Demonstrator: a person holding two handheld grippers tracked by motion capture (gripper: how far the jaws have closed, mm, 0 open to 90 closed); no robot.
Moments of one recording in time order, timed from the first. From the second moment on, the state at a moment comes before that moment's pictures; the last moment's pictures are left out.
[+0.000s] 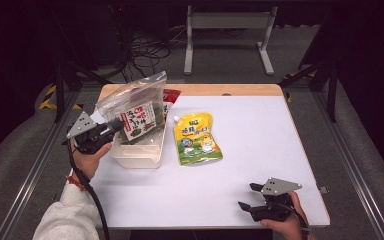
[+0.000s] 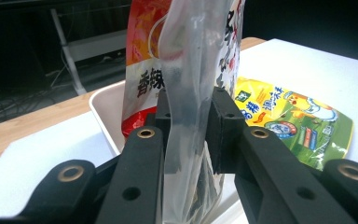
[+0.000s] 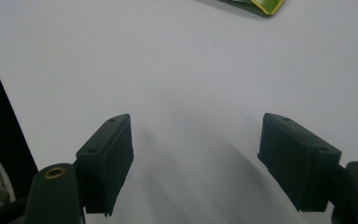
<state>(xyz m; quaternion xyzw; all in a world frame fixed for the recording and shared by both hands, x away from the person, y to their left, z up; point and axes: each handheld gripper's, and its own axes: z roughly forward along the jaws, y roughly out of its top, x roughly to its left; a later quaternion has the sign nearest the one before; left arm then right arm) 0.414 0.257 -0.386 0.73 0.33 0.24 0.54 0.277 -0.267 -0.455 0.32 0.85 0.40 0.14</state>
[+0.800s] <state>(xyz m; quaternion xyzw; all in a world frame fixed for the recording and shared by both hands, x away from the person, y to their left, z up) 0.398 0.263 -0.394 0.73 0.35 0.26 0.52 0.290 -0.263 -0.450 0.31 0.84 0.41 0.14</state>
